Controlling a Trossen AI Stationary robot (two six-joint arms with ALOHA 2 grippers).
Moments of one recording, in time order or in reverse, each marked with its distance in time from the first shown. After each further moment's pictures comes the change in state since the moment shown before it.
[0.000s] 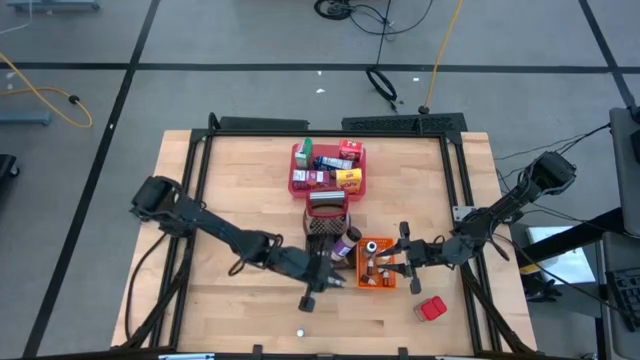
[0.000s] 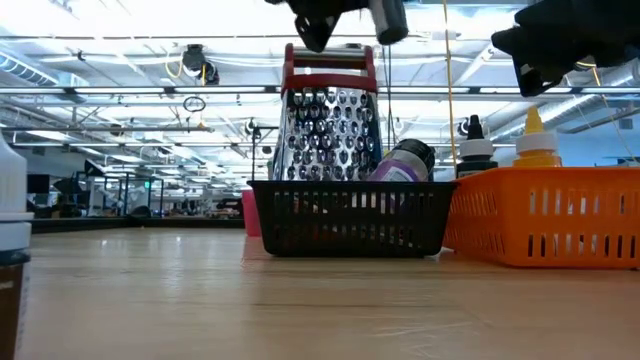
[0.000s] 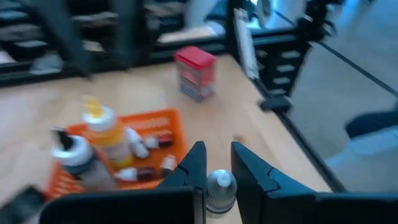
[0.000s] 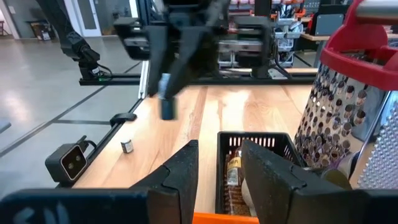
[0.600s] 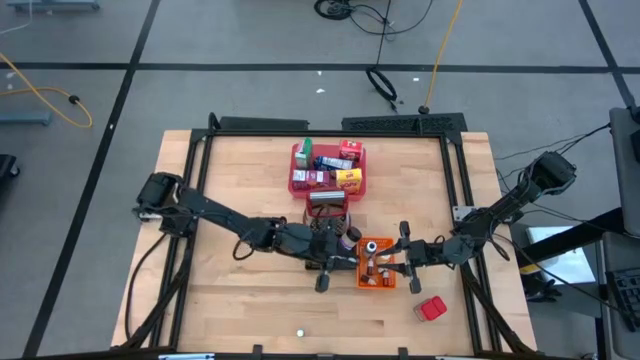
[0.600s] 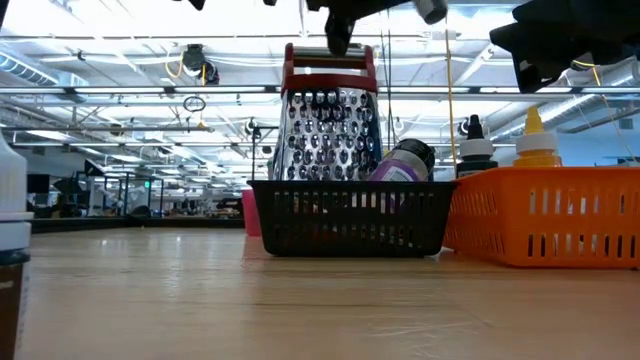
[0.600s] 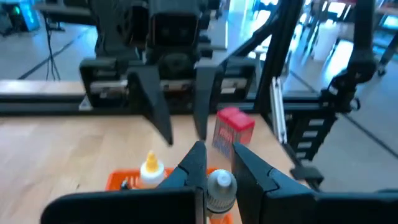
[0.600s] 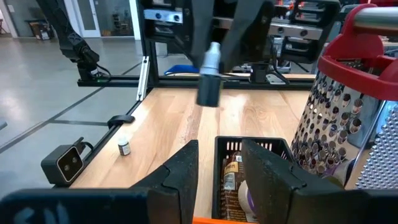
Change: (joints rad) left arm 0.114 0.014 0.001 0.211 0.017 -0.068; right arm -0.003 0.000 0.000 0.017 0.004 -0.033
